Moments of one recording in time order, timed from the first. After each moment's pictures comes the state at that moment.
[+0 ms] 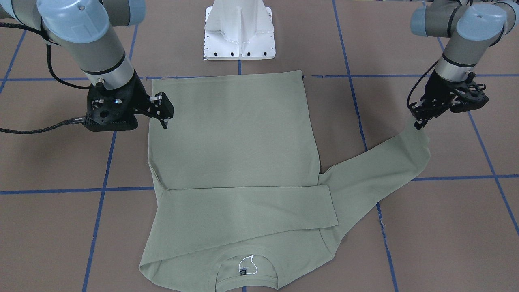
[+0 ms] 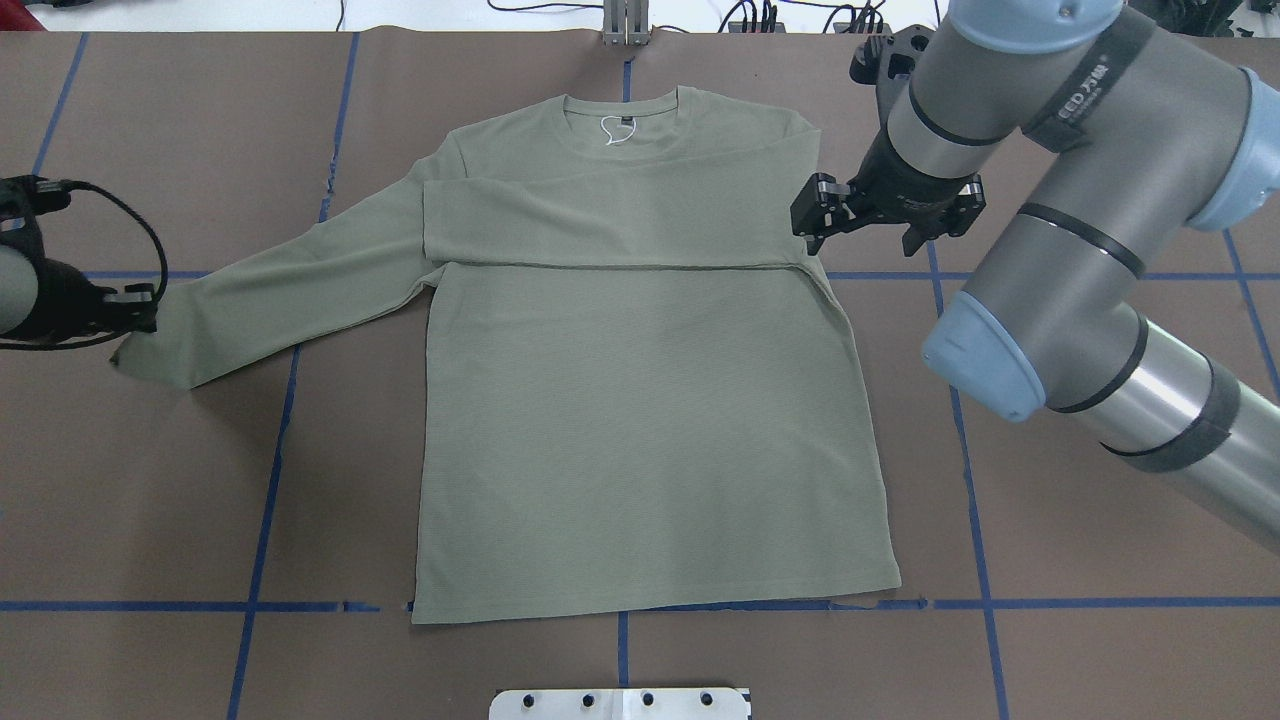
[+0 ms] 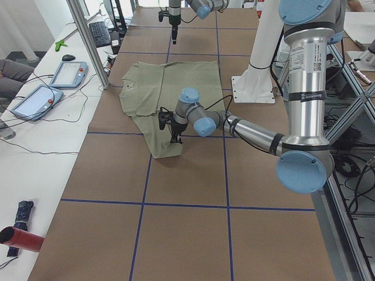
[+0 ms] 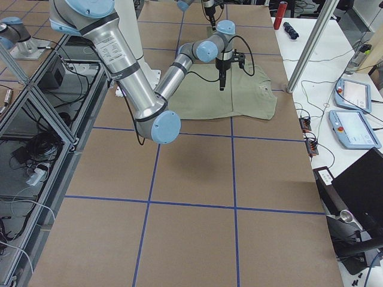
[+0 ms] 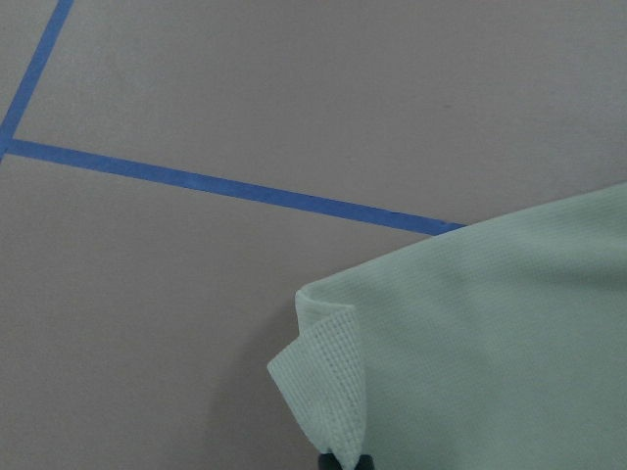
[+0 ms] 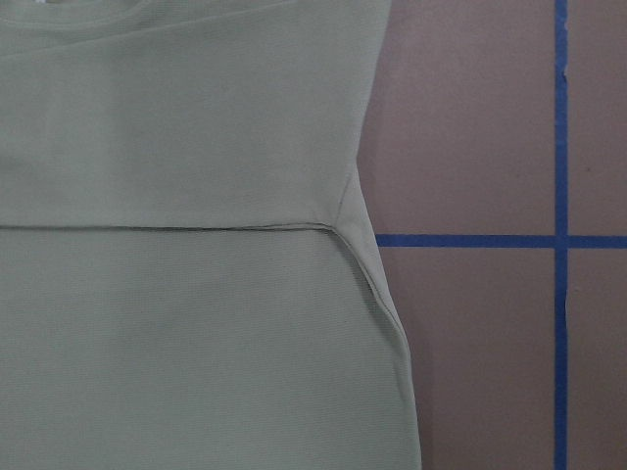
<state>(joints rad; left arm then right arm) -0.88 -1.59 -1.94 -1.94 -1.92 -1.16 0.84 -1.01 1.90 -1.83 2.09 0.93</state>
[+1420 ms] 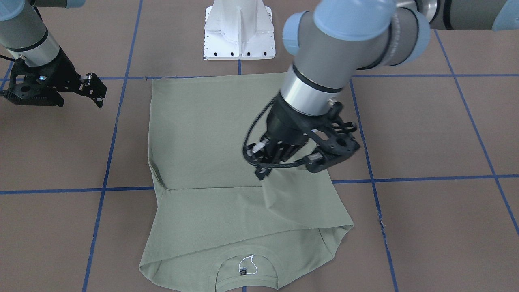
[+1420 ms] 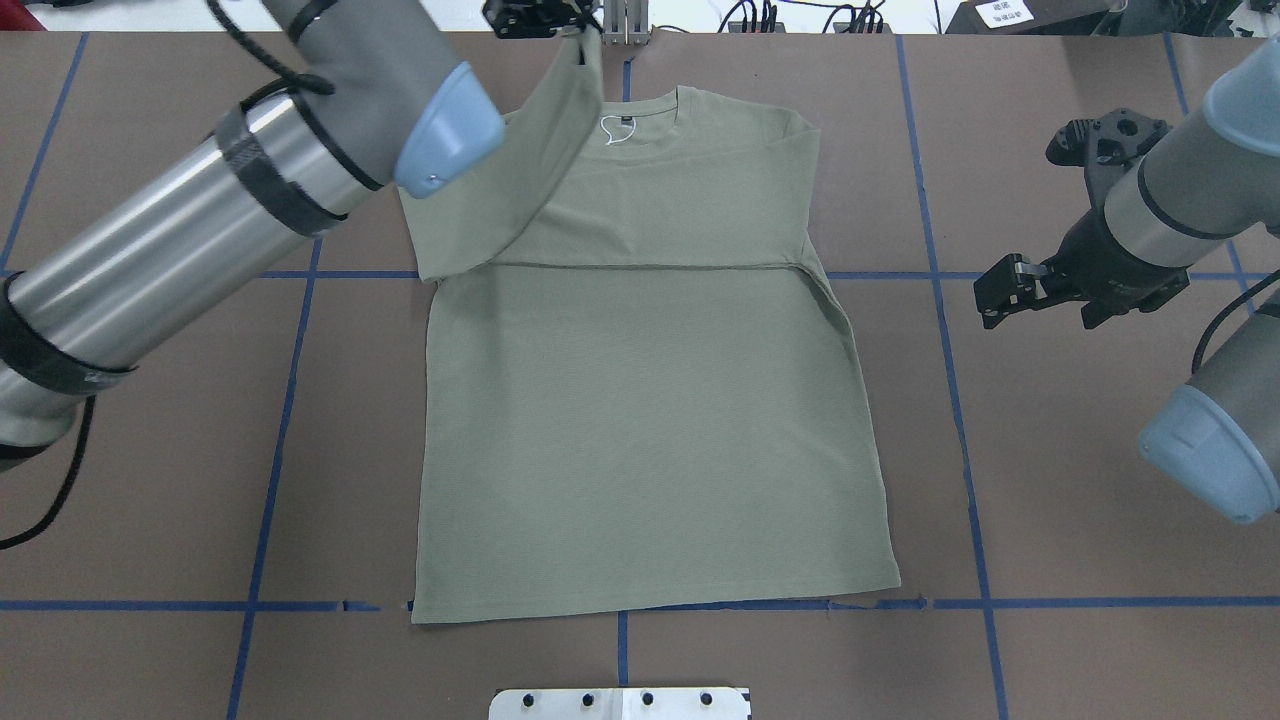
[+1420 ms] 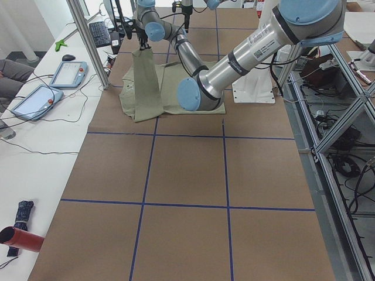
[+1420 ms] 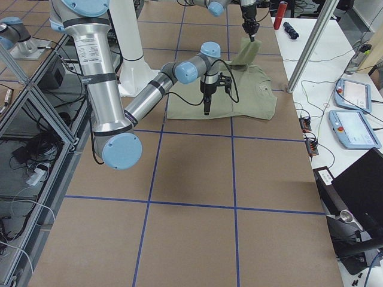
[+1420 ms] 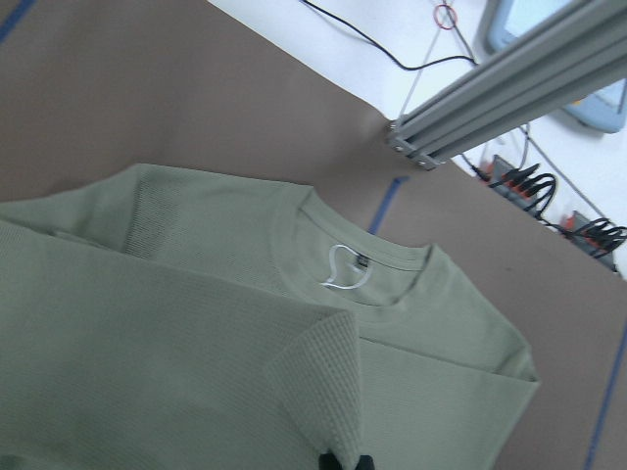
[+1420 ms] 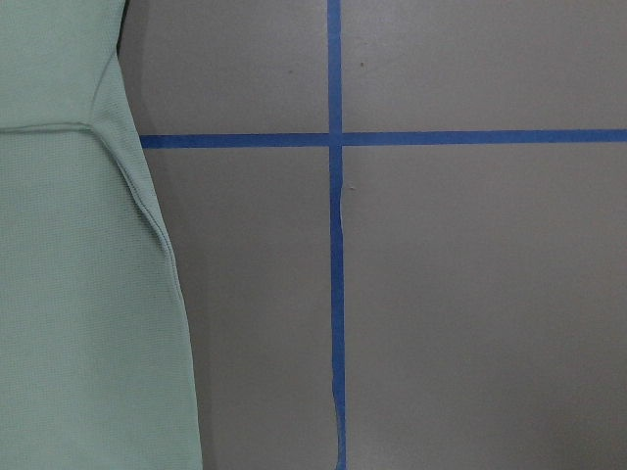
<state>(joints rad) -0.88 -2.65 -1.37 -1.80 -2.09 -1.68 0.91 -1.35 2.12 -1.82 2.12 0.85</state>
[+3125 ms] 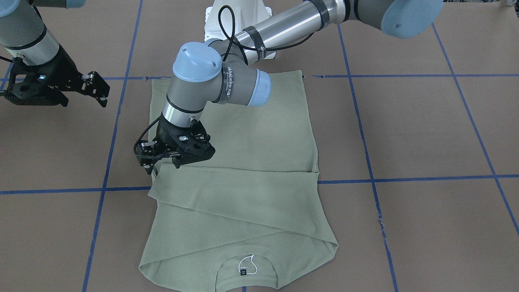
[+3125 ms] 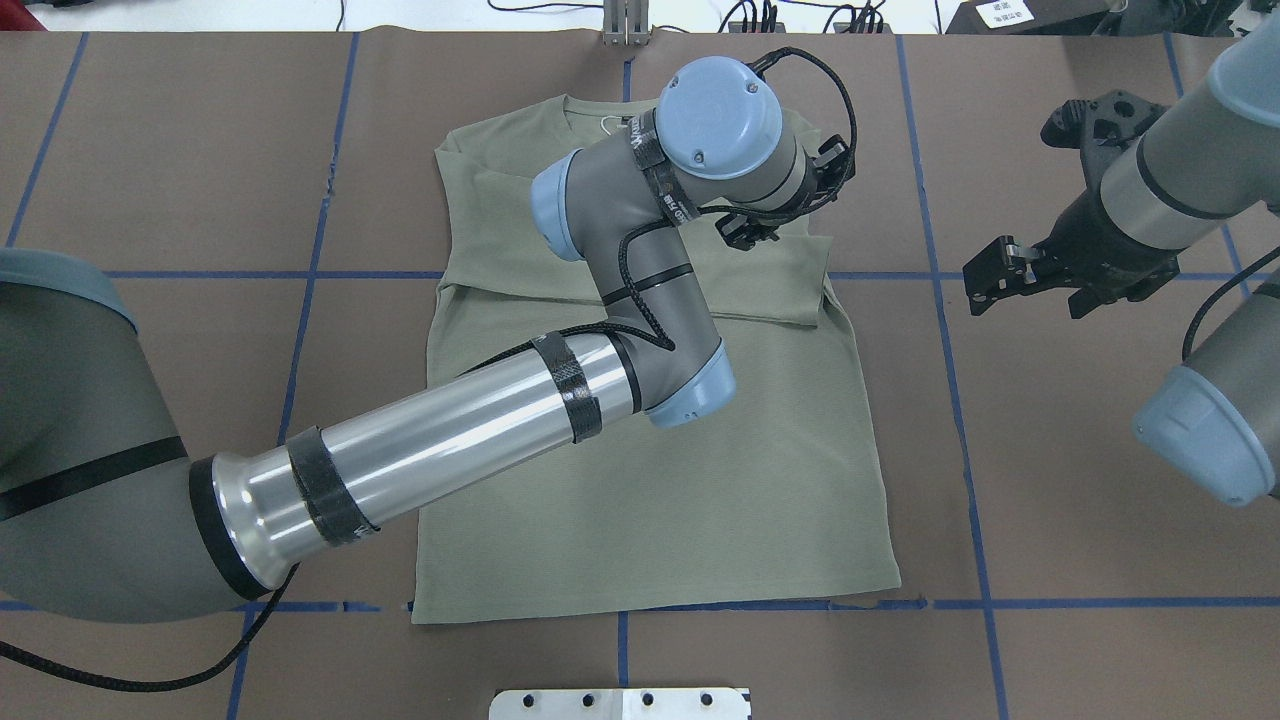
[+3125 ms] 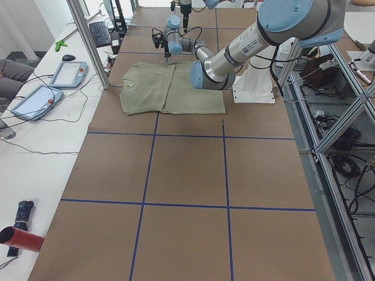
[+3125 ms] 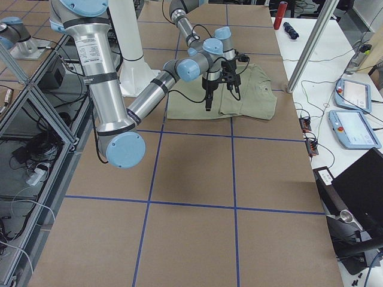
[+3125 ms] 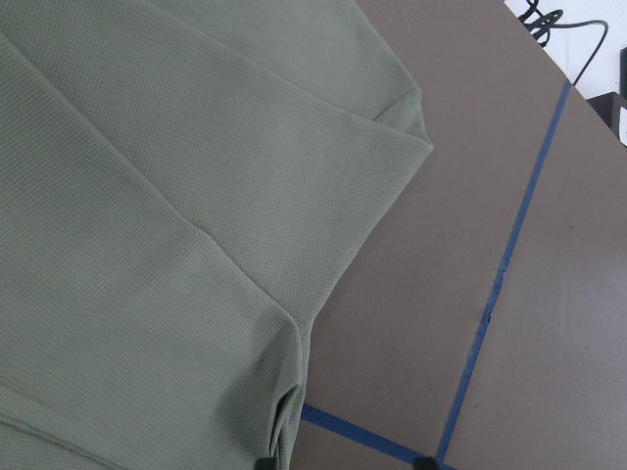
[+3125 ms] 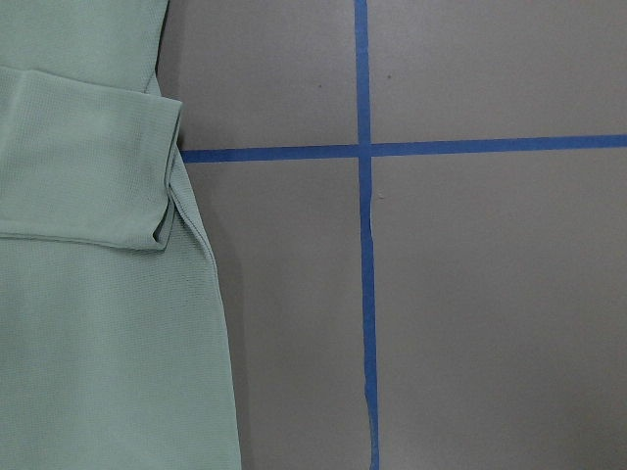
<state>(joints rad) -0.57 -2.83 -0.89 -2.25 -1.78 -1.77 0.92 -1.32 2.11 -1.82 2.14 0.87</state>
